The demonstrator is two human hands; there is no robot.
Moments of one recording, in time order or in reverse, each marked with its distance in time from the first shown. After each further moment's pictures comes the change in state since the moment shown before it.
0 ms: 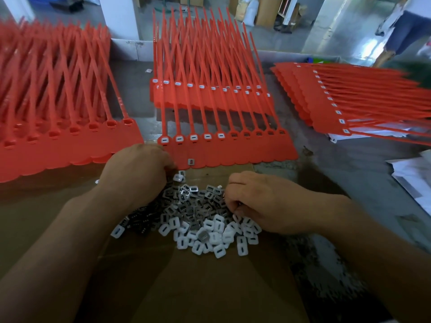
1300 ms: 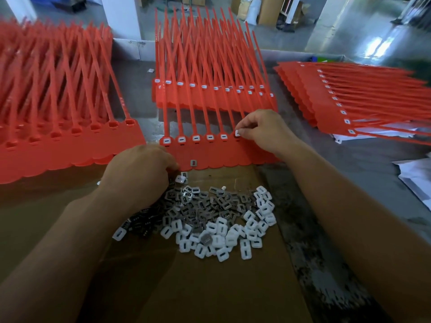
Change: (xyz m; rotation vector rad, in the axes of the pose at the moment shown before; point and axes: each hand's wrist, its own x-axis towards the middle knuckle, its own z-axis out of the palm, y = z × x) left_hand 0.002 0.002 -0.002 -0.003 -0.032 -0.032; right_hand 0.070 0.081 -0.024 0.451 0.619 0.475
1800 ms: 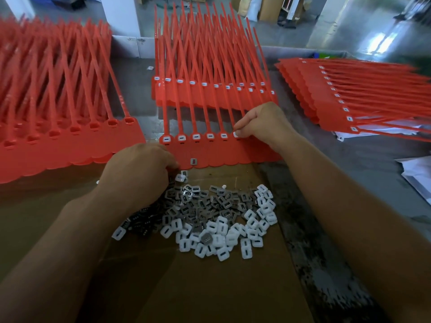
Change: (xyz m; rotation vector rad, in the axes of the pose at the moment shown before) left_hand -0.002 -0.002 0.003 -0.019 0.025 0.012; right_hand 0.009 -0.003 0.002 0.134 -0.035 0.189
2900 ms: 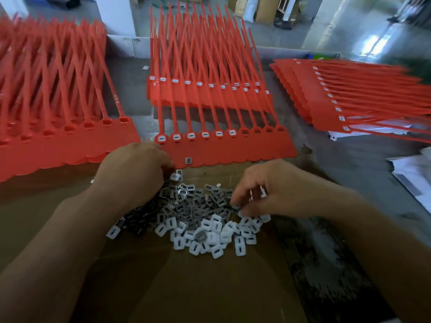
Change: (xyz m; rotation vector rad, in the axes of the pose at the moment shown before) left_hand 0.001 0.002 -0.001 0.017 0.001 -0.005; right_hand -0.111 -0.005 -0.023 -0.257 -0.575 -0.385
